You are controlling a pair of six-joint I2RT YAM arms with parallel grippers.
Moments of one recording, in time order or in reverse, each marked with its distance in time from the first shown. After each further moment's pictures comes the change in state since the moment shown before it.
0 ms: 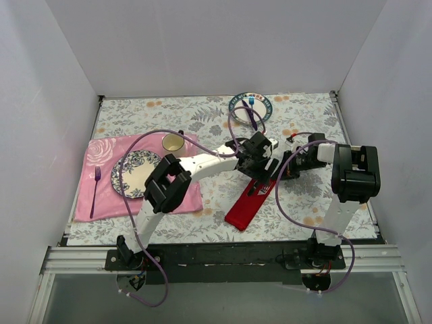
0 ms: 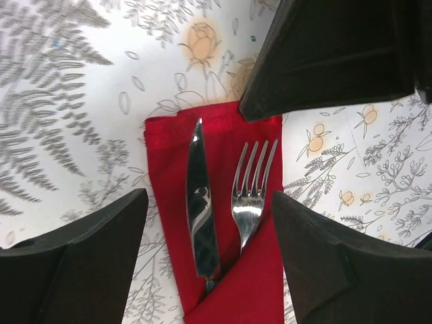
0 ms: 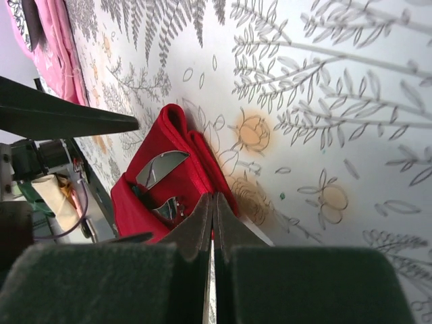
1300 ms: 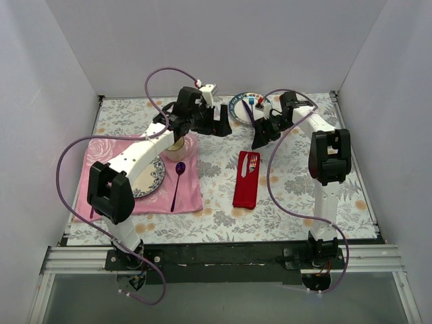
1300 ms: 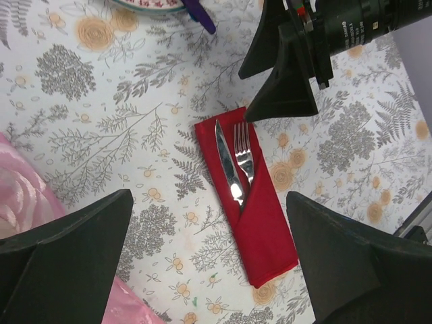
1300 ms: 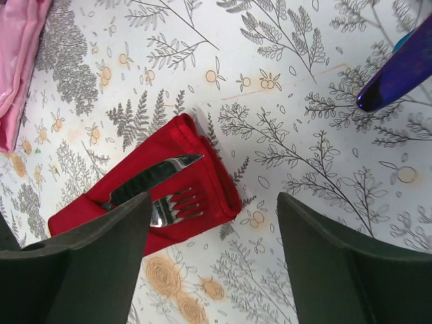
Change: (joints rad) left arm 0.413 -0.475 -0.256 0.140 0.153 0.001; right arm 0.226 0.332 0.793 -0.333 0.167 -0.349
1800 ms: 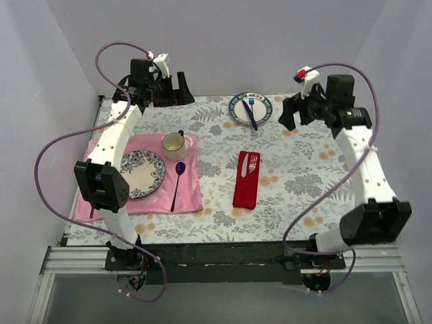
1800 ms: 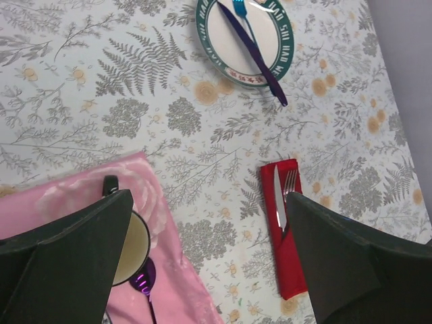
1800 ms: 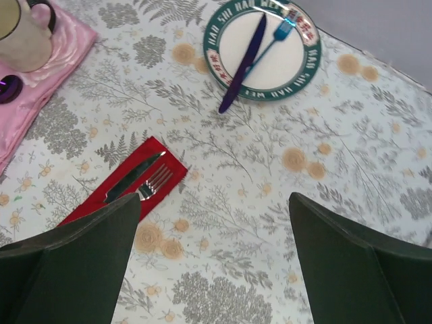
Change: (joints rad) left arm 0.323 0.080 0.348 -0.226 0.151 0.043; right arm -0.066 -0.676 -0.165 0.123 0.242 0.072
